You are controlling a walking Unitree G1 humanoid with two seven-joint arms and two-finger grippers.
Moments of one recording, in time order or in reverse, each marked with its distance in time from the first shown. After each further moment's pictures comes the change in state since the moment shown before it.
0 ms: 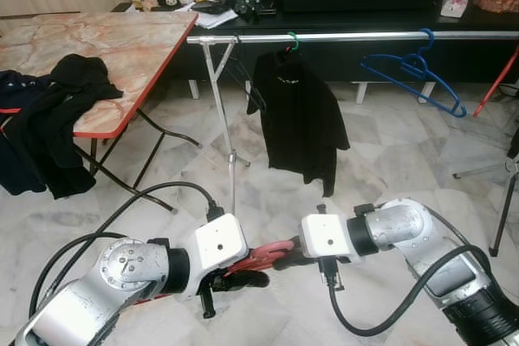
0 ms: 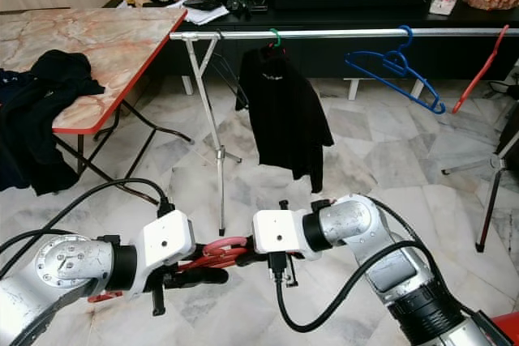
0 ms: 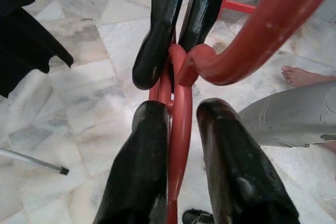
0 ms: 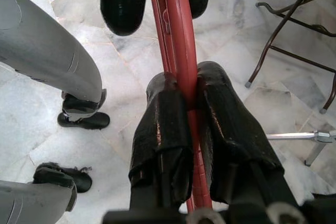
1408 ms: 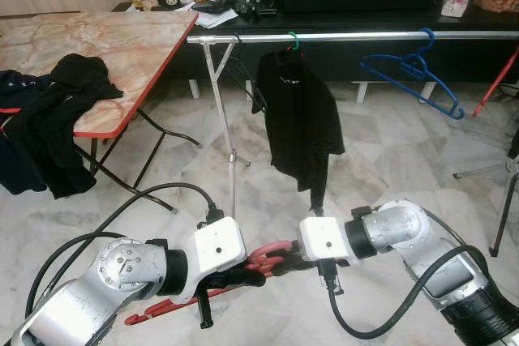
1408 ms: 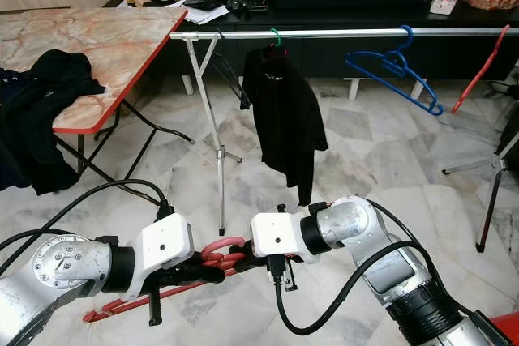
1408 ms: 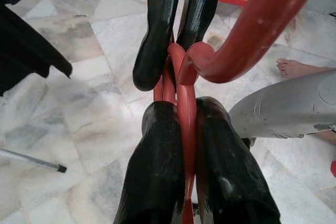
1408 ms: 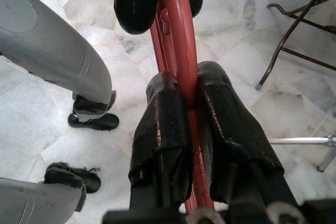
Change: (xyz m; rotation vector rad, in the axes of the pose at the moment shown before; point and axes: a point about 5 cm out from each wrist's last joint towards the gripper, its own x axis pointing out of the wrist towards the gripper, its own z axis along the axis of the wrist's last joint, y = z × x) left arm -0.002 -0.002 -0.001 0.015 0.021 -0.029; right arm 0.003 0.003 0.000 0.016 -0.009 0.039
